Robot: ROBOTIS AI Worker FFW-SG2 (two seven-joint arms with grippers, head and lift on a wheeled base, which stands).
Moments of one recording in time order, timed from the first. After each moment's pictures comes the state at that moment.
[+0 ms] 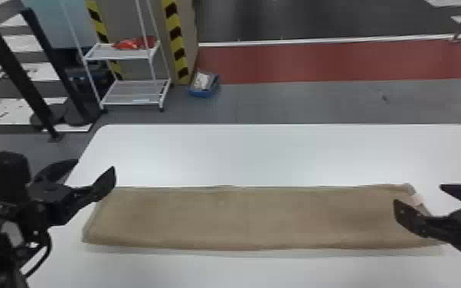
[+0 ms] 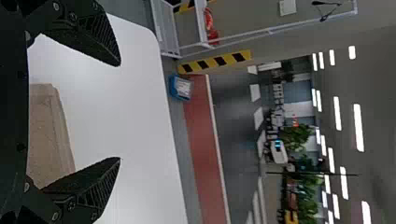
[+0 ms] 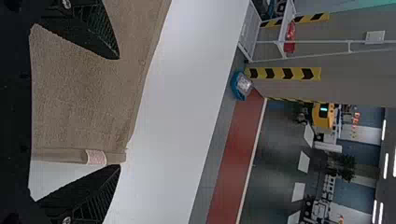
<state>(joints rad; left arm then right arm) 0.18 0.00 0.53 -2.01 -0.13 0.45 -0.69 0.28 -0.02 -0.22 -2.23 0.36 0.76 0.70</state>
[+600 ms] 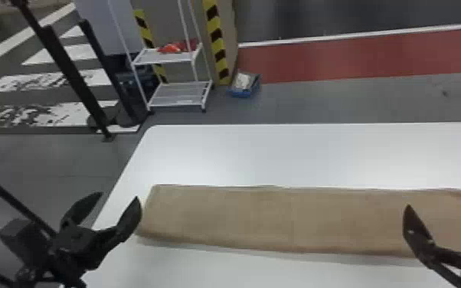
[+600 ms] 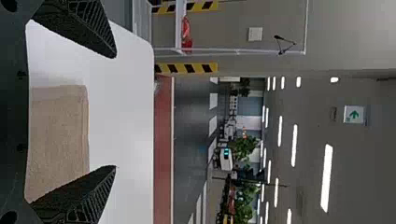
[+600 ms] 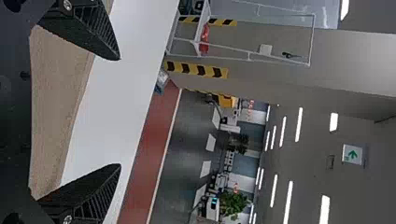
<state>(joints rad) 0.49 0.00 0.59 -2.00 0.22 0.10 -0.57 0.59 0.00 -0.02 -2.18 0.17 0.08 0.27</state>
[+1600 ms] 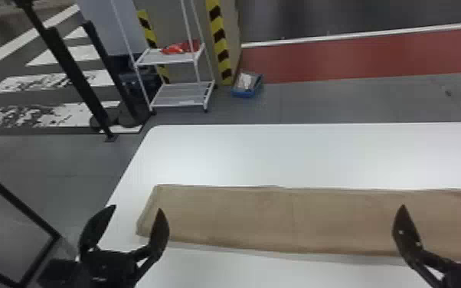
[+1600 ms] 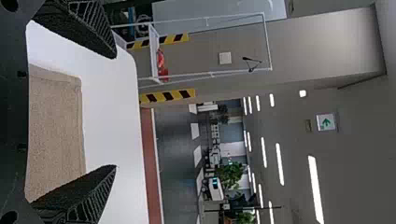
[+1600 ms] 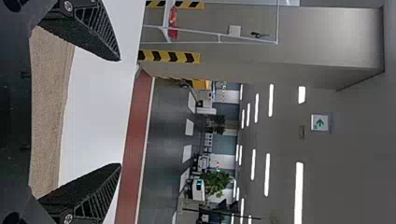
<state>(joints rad) 0.71 0.00 0.32 -2.05 0.08 -0.21 -0.18 0.59 0.00 0.05 -2.03 0.10 -0.15 0.11</state>
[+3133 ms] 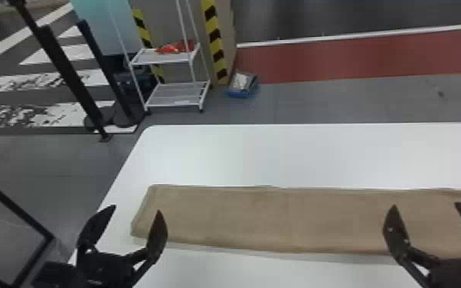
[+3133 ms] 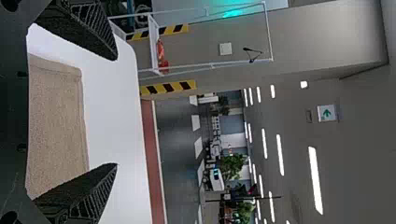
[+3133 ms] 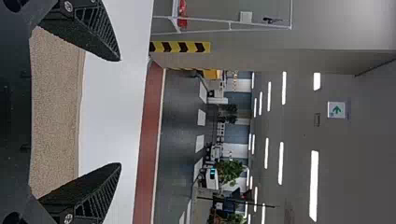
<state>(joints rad) 0.72 0.00 0.31 -2.06 0.07 -0.21 -0.21 0.58 0.00 0.08 -2.02 0.10 -0.10 0.04</state>
